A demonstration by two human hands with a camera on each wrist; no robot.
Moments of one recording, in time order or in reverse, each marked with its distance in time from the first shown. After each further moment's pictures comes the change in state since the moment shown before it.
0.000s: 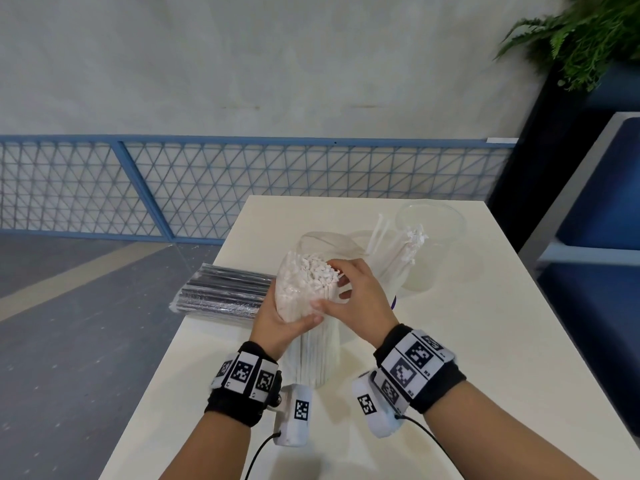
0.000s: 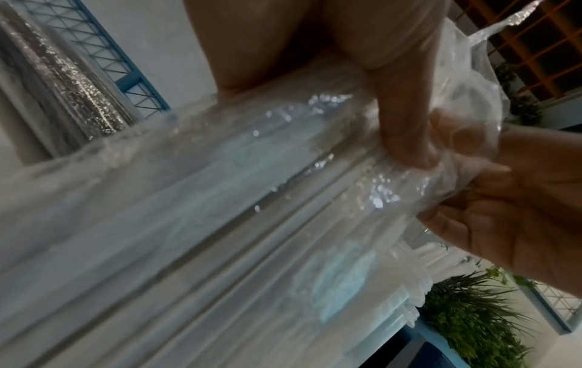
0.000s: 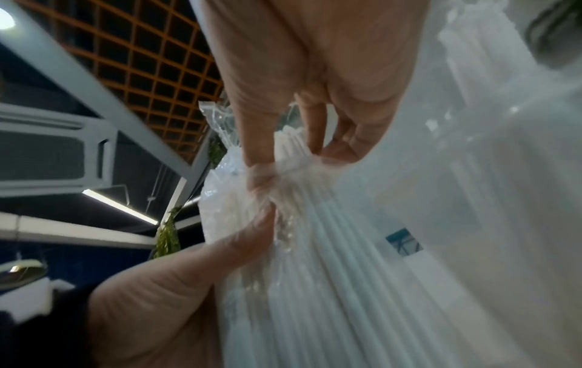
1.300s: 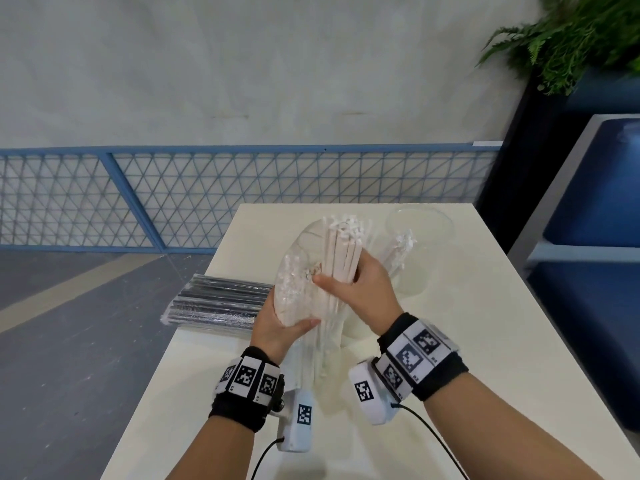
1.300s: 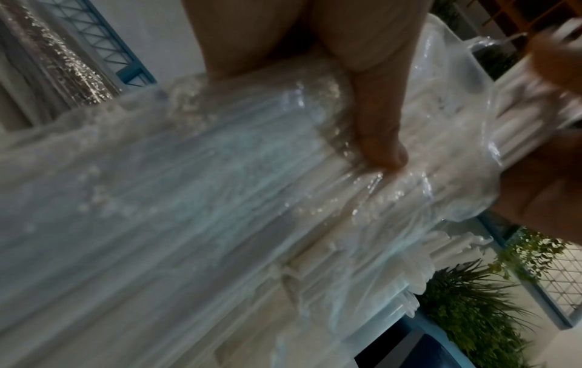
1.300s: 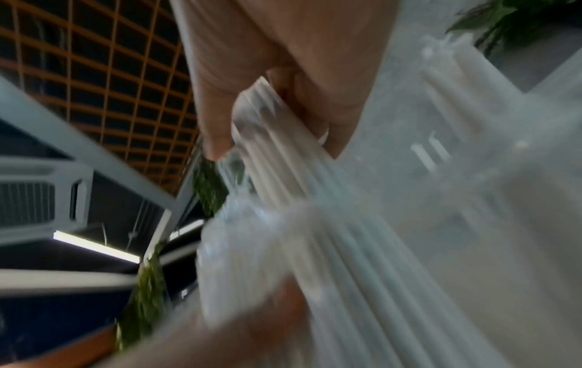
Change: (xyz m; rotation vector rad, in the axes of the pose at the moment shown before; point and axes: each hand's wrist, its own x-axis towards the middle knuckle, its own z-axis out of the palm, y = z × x) left_hand 0.005 0.003 0.011 0.187 0.069 -0.023; right_hand 0.006 -0.023 -0.025 0.403 0.104 0.040
